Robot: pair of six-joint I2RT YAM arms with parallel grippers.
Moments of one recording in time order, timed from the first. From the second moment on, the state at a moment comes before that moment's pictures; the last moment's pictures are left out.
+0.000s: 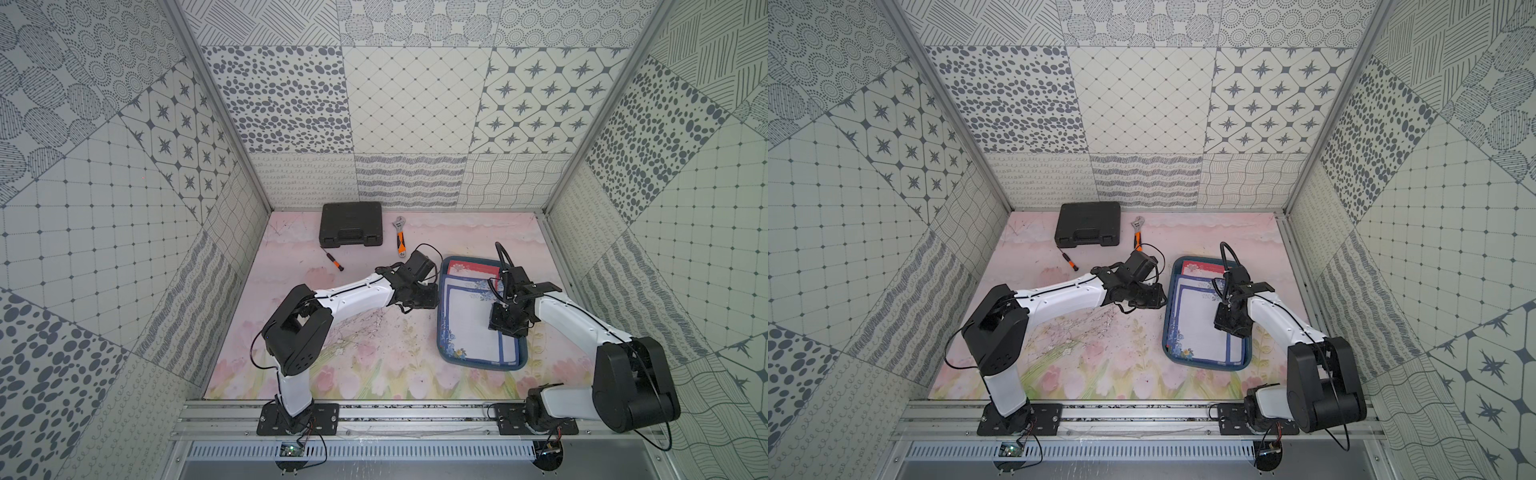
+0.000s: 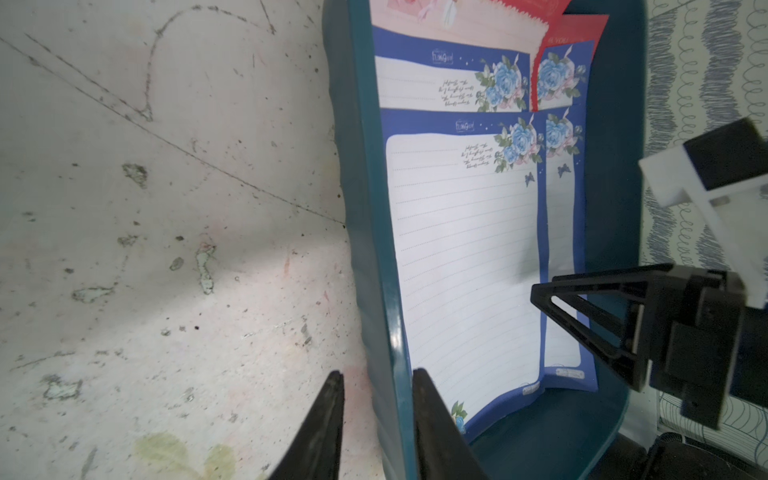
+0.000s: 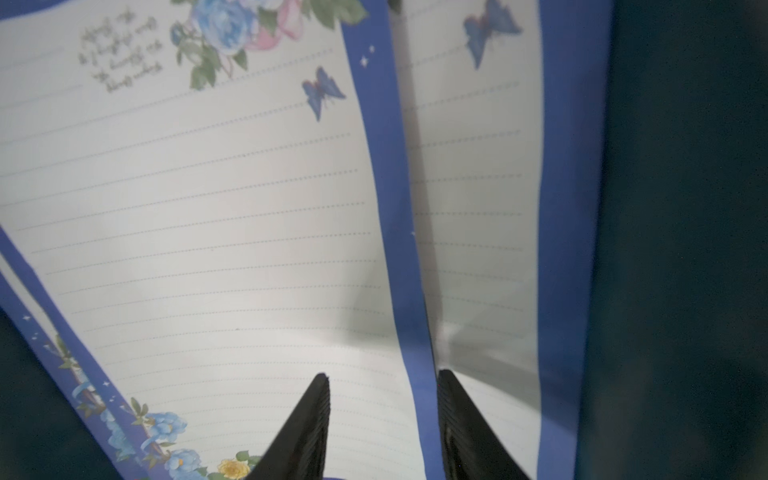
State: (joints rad) left arm -0.85 1.83 1.30 -0.42 0.24 -0.67; right arm 0.19 1.35 0.78 -0.85 -0.08 0.52
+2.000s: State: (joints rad) left arm -0.87 1.91 1.36 -0.43 0.28 -0.68; right arm 0.21 1.36 0.77 -0.84 -0.16 0.53
